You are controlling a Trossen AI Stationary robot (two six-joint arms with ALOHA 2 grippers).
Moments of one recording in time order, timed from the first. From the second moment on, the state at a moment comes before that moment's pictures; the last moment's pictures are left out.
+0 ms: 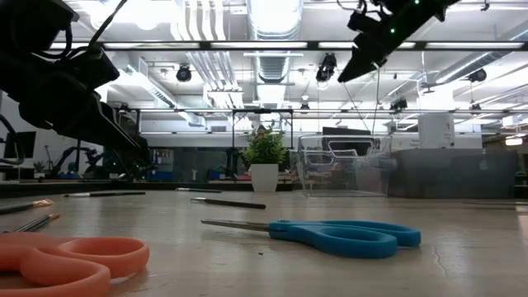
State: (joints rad) left arm -0.34 0.90 0.20 0.00 -0.55 -0.37; right arm -0.55 1.14 0.99 -0.39 0.10 -0.28
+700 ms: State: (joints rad) left arm -0.34 0.90 0.20 -0.01 -0.55 -0.37; right arm -0.24 1.05 0.54 0.40 0.10 -0.26
